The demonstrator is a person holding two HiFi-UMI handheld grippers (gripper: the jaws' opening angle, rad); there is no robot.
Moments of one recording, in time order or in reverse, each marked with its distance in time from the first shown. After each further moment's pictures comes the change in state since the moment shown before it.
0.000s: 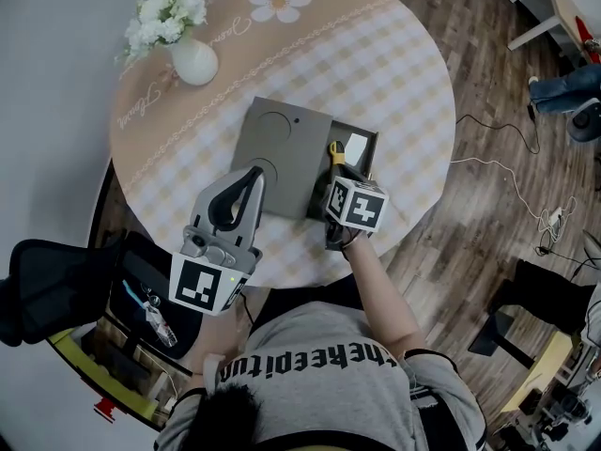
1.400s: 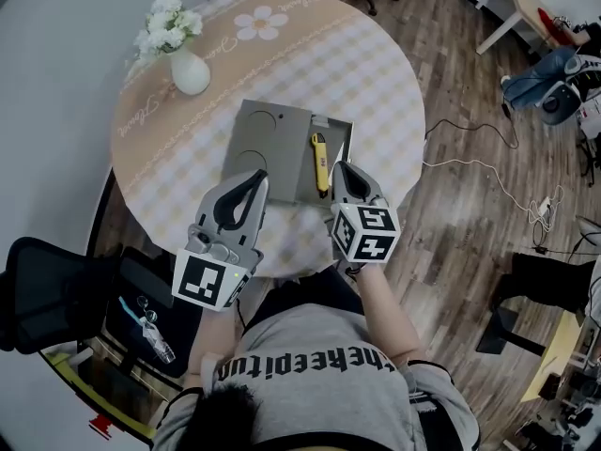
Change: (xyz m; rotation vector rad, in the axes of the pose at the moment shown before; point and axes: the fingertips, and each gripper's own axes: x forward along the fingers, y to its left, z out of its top) left arm -0.047 -0.060 0.029 0.048 -0.074 -0.098; right arm -0.148 0.033 0.032 -0.219 -0.440 0.088
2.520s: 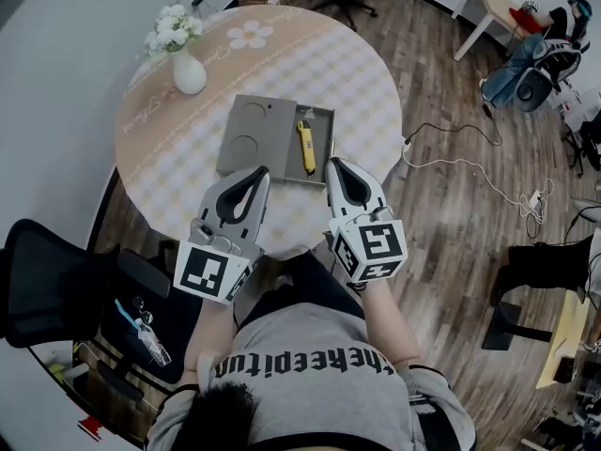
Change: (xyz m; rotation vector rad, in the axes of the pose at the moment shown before) left arm -0.062 -0.071 0.030 0.040 -0.041 -0.039; right arm -0.142 0.063 0.044 -0.184 -0.305 0.105
